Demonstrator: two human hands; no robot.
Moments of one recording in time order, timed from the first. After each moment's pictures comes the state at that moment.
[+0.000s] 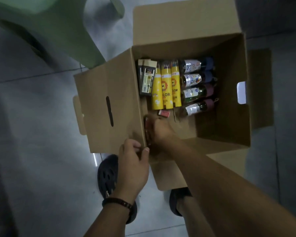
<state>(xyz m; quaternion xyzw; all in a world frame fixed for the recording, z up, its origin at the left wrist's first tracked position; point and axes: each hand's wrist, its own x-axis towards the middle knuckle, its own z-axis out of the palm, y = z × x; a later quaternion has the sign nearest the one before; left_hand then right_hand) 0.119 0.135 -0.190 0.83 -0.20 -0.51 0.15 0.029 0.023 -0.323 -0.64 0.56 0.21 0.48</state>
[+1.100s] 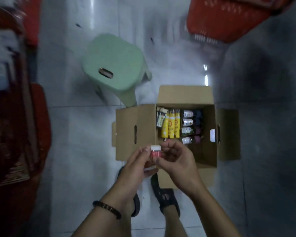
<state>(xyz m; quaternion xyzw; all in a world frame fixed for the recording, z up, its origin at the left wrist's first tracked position) 0.189 0.098 0.084 0.63 0.04 -0.66 0.40 0.045 0.016 0.090 -0.45 0.56 -0.09 0.69</state>
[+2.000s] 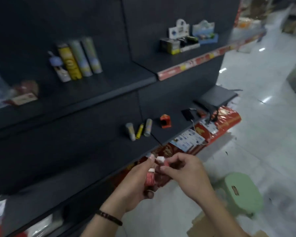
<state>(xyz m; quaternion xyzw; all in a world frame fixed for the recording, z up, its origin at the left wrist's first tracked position) 0.280 0.499 0.685 0.62 0.14 -0.31 0.70 0.268 0.324 0.680 -0.78 0.08 0.03 0.61</state>
